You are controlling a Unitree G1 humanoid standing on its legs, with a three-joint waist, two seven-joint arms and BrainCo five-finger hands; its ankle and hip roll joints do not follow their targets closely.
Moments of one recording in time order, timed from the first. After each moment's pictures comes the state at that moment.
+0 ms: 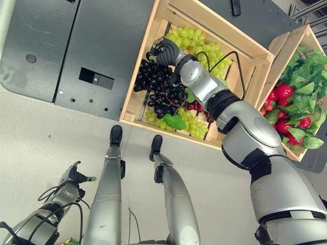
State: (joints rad) left arm -0.40 0.53 -0.45 1.21 0.03 -0.03 0.36; right arm -1.47 -0.42 0.96 0.96 0.46 -0.04 -0.04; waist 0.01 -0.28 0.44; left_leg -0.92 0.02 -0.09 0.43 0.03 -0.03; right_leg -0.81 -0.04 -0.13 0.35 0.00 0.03
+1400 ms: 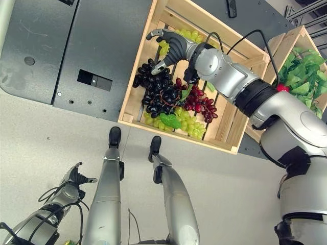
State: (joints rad) left arm -0.39 0.53 -0.45 1.22 0.04 -0.05 0.32; right arm -1.51 -0.75 1.13 0.59 0.42 -0.08 0.07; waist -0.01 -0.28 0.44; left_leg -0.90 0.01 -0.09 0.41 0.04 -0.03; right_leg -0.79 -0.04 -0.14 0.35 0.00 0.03
